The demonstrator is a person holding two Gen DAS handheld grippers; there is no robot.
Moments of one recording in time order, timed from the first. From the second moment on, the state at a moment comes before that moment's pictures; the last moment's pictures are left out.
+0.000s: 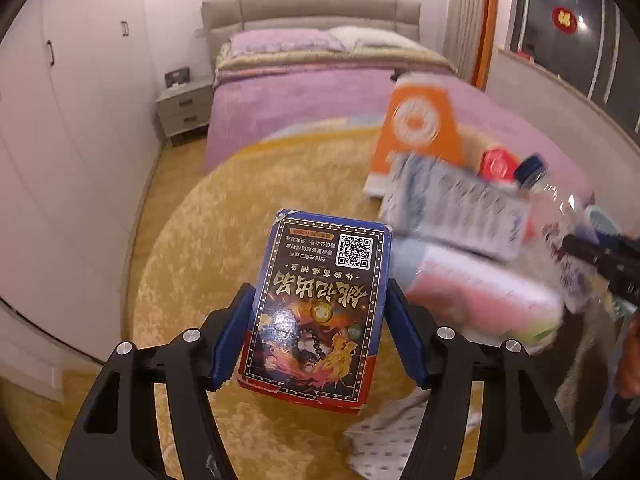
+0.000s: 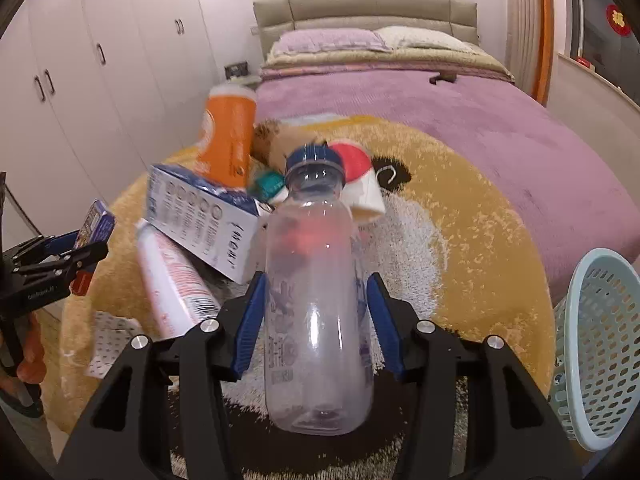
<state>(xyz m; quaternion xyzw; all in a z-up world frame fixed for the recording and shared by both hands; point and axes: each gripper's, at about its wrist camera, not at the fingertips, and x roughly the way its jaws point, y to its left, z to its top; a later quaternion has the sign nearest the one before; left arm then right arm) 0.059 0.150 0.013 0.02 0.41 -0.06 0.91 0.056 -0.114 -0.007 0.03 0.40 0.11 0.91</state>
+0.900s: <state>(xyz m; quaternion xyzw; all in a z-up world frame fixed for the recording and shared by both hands) 0.067 -0.136 0.069 0.05 0.34 -0.30 0.89 -0.015 -0.312 0.065 0.14 0.29 -0.05 0.95</state>
